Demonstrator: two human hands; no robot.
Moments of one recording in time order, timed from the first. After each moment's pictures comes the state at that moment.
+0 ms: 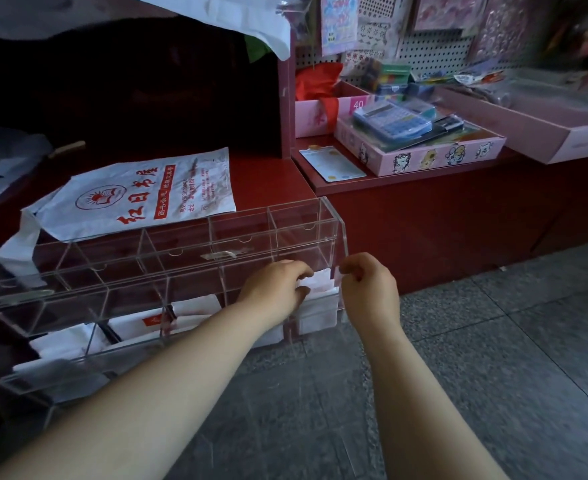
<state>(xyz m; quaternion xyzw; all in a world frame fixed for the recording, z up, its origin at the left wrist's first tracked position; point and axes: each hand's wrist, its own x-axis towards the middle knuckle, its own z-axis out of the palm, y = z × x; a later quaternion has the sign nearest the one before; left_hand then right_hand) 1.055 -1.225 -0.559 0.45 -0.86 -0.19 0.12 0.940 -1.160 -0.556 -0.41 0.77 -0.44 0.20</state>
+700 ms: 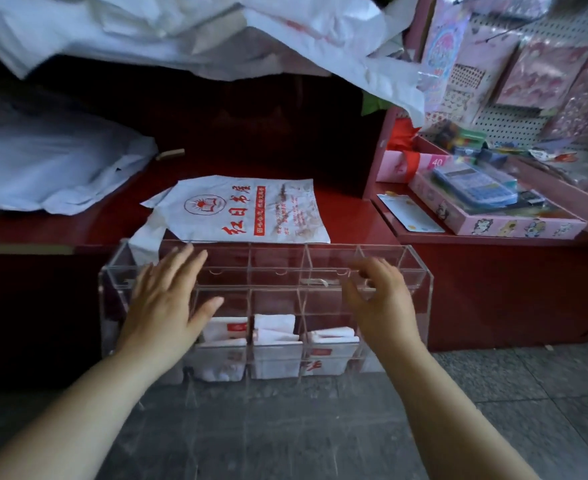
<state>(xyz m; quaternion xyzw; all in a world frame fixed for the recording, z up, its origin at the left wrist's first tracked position) 1.271 -1.220 -0.550 0.58 -0.77 0.03 0.26 1.029 -1.186 -0.513 -0.63 0.64 -0.44 0.08</state>
